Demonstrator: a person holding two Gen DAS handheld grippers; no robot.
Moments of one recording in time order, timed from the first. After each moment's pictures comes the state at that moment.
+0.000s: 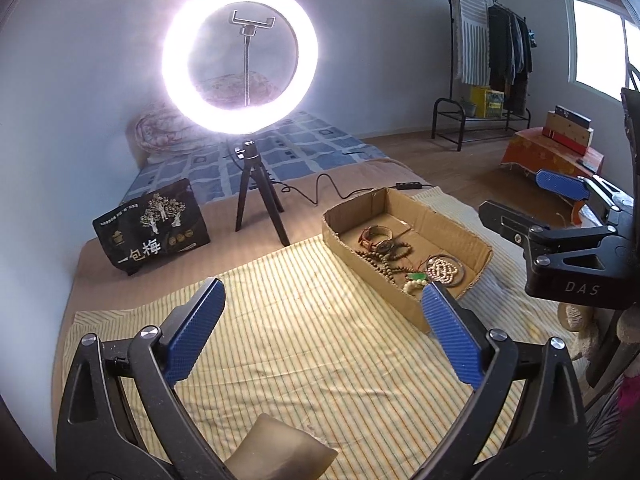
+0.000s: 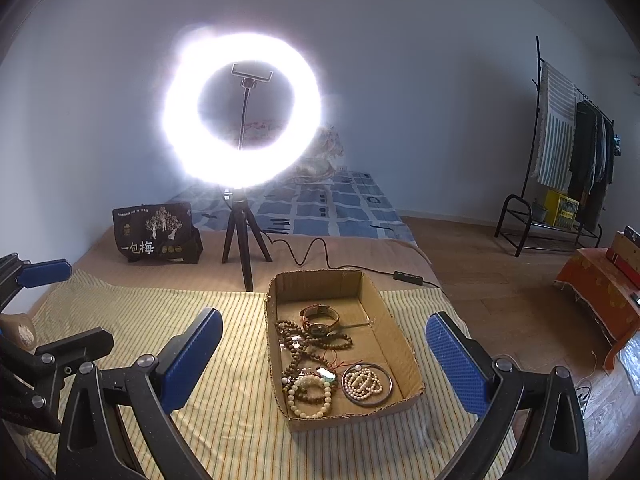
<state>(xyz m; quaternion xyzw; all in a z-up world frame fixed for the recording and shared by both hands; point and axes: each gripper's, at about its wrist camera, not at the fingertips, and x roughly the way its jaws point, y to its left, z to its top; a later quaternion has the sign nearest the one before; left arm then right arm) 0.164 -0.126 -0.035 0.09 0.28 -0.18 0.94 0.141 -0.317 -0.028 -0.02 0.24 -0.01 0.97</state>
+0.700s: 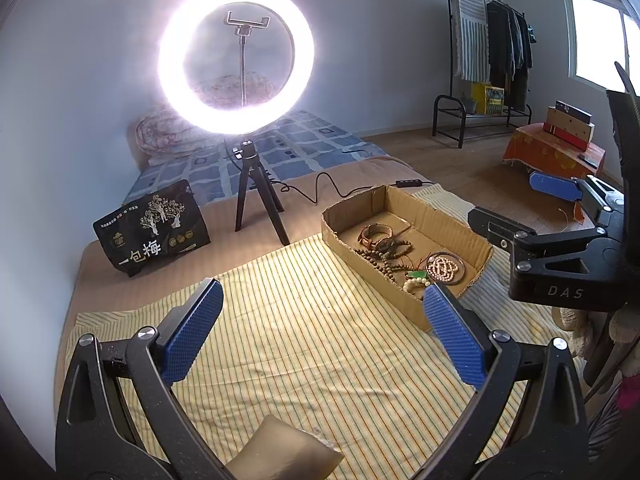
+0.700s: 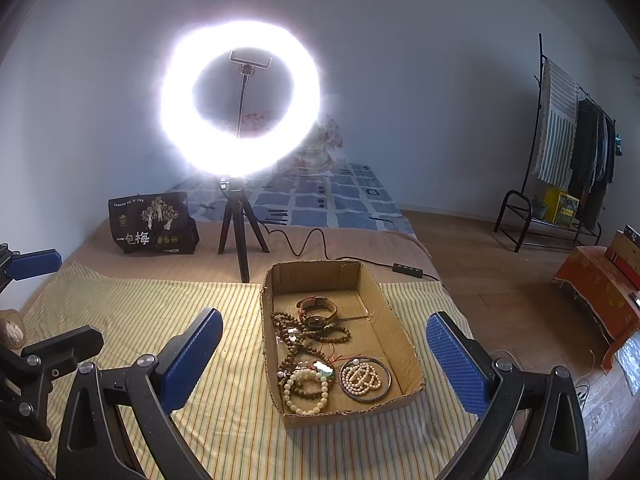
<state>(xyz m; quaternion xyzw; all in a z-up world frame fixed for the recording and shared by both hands) 0.163 -0.127 -0.037 0.10 0.28 -0.18 0.94 0.149 -0.317 -0.037 -0.02 0.25 -0.02 0.97</state>
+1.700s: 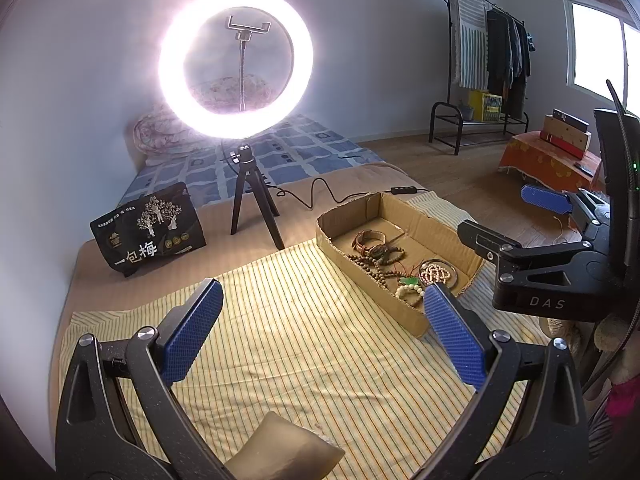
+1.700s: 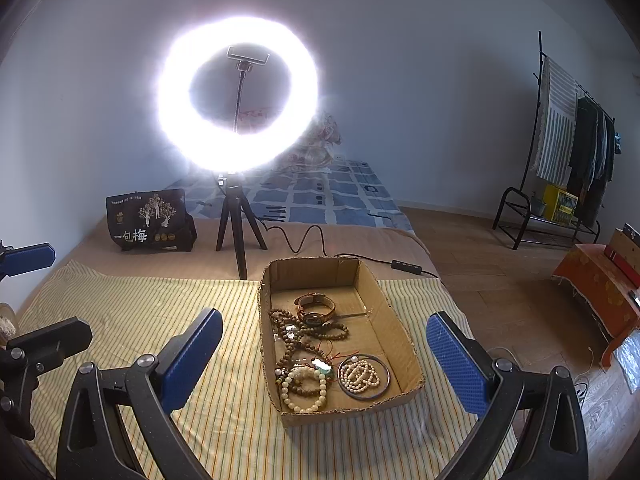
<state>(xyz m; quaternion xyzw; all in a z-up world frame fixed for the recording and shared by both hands) 0.161 -0.133 -0.028 0.09 0.28 -0.18 0.94 0.150 -0.319 -0.044 -0.02 0.25 -0.02 0.97</state>
